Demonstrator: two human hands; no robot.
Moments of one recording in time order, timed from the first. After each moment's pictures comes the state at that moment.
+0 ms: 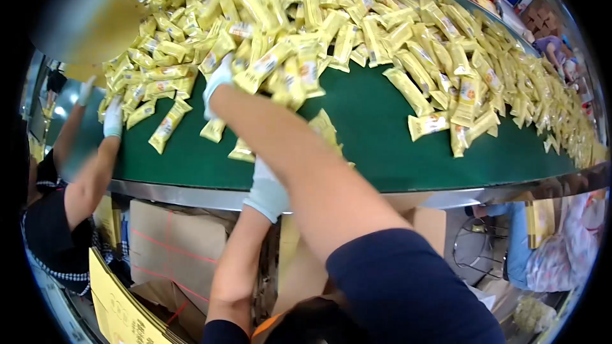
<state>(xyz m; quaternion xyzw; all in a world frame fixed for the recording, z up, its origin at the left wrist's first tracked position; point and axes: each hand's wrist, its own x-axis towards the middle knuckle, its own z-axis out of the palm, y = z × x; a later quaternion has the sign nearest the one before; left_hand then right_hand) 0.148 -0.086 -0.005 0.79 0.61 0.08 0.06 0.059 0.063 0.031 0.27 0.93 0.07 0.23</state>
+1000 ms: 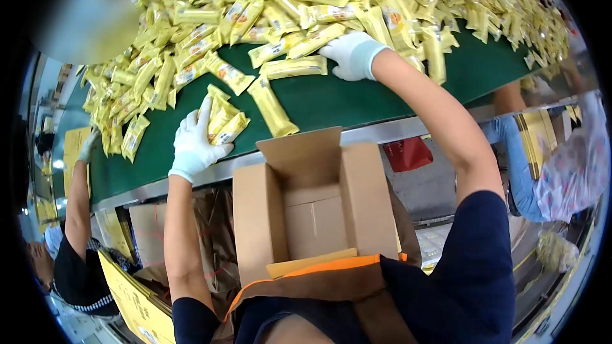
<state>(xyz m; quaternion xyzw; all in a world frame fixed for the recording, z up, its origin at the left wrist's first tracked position) 0.130 -0.085 -0.003 0.75 0.66 -0.02 0.04 0.500 0.057 0.002 0.41 0.90 -0.02 0.11</state>
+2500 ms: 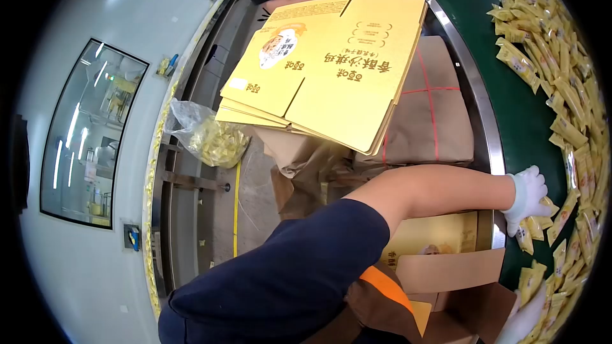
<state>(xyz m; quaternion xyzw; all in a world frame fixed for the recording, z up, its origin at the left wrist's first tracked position) 0.177 -0.091 -0.042 0.72 0.69 0.07 0.01 0.485 0.033 -0.030 0.26 0.96 -0.02 -0.05</state>
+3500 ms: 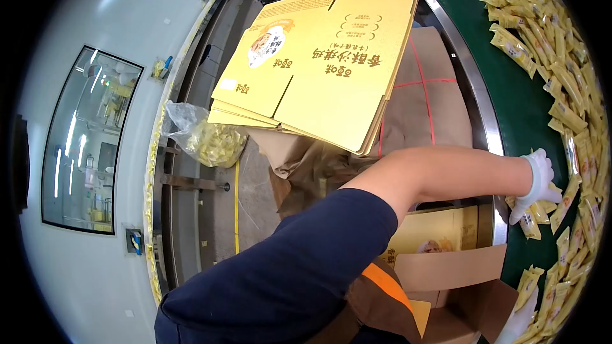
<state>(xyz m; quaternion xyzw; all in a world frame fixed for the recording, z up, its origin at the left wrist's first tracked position) 0.167 -0.083 -0.006 0.72 0.68 -0.02 0.10 0.529 0.053 -0.065 0.39 0.90 -0.14 0.10</state>
